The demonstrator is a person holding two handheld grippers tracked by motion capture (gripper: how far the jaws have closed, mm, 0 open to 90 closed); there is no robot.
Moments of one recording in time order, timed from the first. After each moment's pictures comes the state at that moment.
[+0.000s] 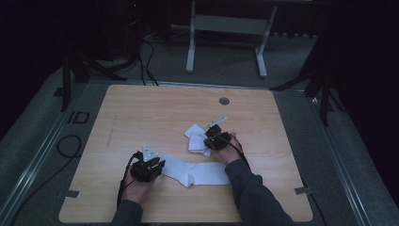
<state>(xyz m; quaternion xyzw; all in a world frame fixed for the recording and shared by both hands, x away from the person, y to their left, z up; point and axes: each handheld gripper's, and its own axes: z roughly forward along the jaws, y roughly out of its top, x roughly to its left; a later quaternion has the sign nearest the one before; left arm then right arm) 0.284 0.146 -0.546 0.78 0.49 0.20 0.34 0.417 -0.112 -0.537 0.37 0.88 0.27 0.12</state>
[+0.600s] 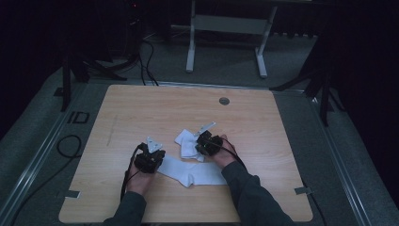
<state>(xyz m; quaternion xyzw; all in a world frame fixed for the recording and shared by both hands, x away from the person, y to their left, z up) 0.316 0.137 -0.540 0.78 0.49 0.22 0.33 0.399 -0.086 -0.538 0.28 0.92 0.27 0.11</state>
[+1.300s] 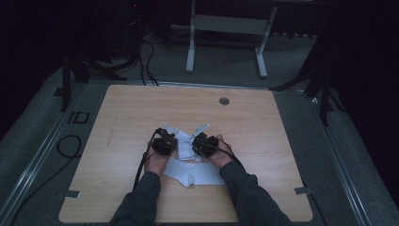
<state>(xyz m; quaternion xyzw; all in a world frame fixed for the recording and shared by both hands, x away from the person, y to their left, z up) 0.384 0.100 -0.554 0.79 0.50 0.20 0.31 0.395 -0.074 -0.539 0.24 0.93 0.26 0.13</state>
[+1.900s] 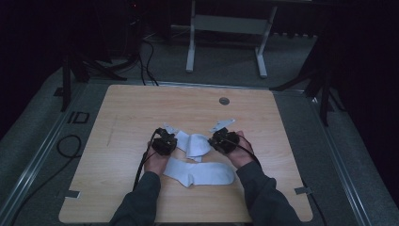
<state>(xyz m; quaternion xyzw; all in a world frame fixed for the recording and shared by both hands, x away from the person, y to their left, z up) 0.383 0.100 -0.555 0.79 0.49 0.20 0.31 0.384 -0.139 -0.494 0.29 0.90 0.30 0.16</state>
